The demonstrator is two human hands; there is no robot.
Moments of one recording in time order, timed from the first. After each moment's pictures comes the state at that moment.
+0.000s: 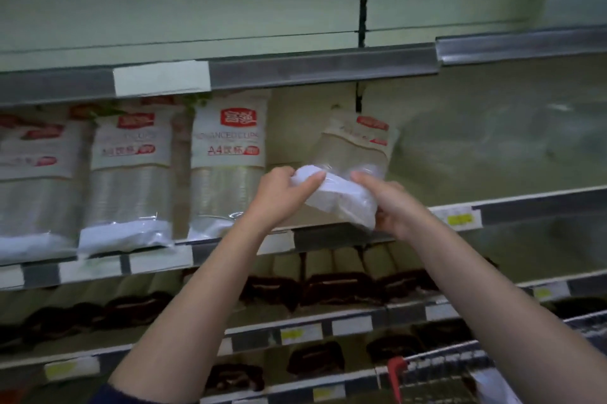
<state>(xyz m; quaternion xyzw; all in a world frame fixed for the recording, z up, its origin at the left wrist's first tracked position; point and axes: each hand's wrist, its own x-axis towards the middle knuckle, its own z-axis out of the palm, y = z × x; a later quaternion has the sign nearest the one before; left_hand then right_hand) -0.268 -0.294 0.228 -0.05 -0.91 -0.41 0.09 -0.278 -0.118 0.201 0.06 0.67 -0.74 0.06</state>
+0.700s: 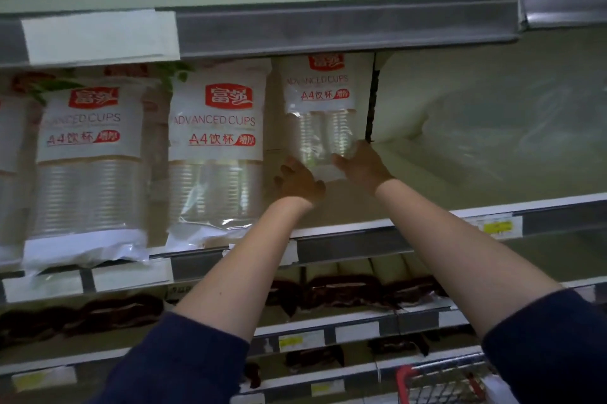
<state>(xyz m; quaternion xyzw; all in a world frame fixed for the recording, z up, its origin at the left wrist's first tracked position) -0.381 -0.272 0.177 0.05 -0.96 -0.27 -0.04 -0.436 -0.148 0.166 0.01 0.88 -0.47 -0.07</state>
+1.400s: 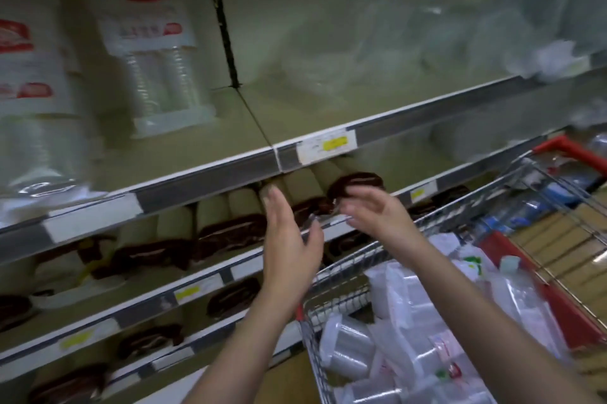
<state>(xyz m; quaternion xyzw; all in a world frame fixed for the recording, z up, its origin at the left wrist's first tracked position) -0.190 -0.119 0.090 -0.08 -0.90 -0.43 -0.01 -0.191 0.046 0.068 0.13 0.71 -0.69 -0.03</state>
